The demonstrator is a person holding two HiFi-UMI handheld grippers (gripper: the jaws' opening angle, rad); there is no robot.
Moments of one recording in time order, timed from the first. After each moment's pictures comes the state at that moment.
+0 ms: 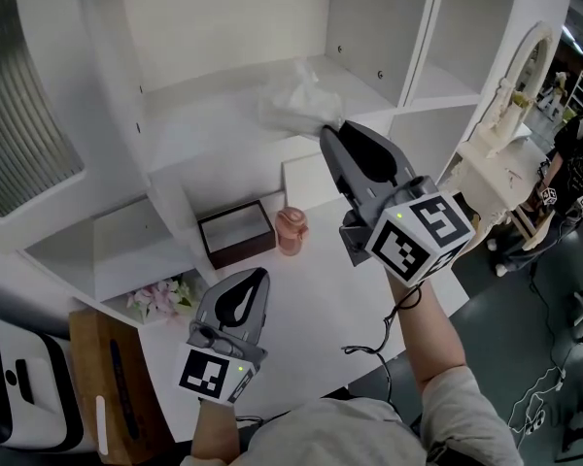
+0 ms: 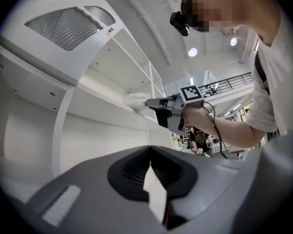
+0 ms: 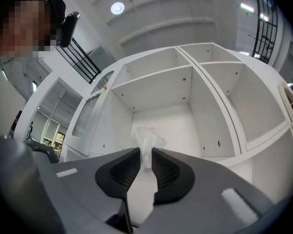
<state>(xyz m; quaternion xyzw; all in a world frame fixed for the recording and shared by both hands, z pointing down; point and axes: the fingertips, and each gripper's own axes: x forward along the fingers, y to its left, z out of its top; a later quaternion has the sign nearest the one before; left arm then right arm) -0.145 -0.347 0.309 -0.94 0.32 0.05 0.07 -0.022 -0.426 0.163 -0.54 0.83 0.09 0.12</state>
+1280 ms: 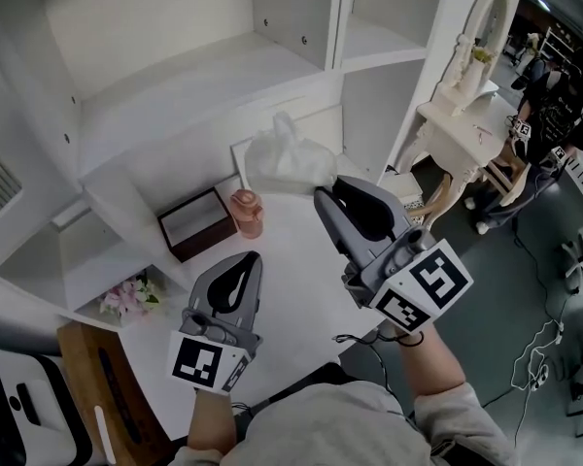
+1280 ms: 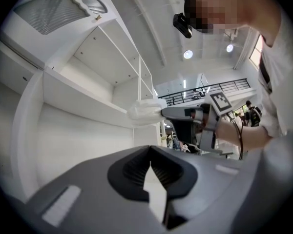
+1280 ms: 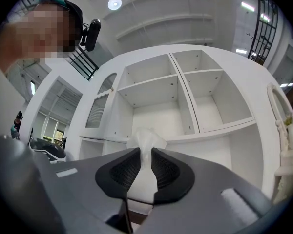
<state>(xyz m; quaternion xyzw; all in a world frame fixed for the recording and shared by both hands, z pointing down) -0.070 -0.317 0.317 -0.96 0.26 0.04 0.06 0.032 -0.319 0.235 -0.56 0.82 0.06 0.09</state>
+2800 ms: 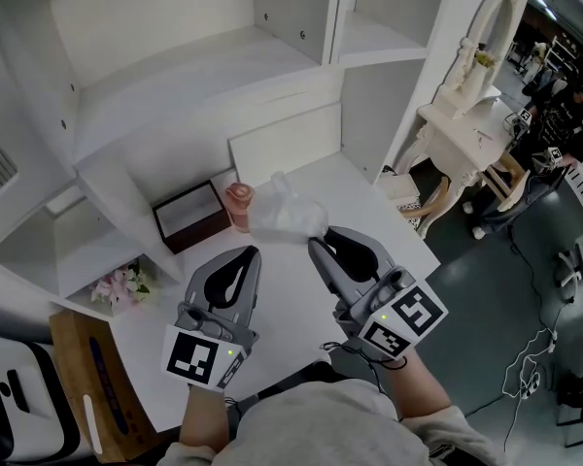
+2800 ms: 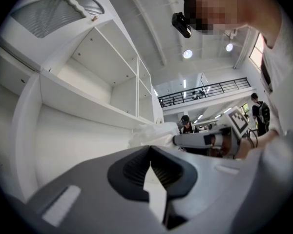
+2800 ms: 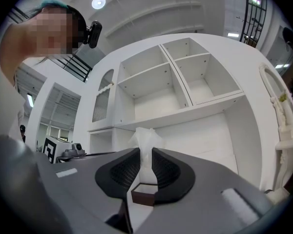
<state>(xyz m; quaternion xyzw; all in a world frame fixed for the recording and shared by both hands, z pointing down) -0.058 -0.305 0.314 -0.96 0.27 0.05 0.06 0.027 -0.284 0.313 -0.54 0.84 -0.02 0.09</state>
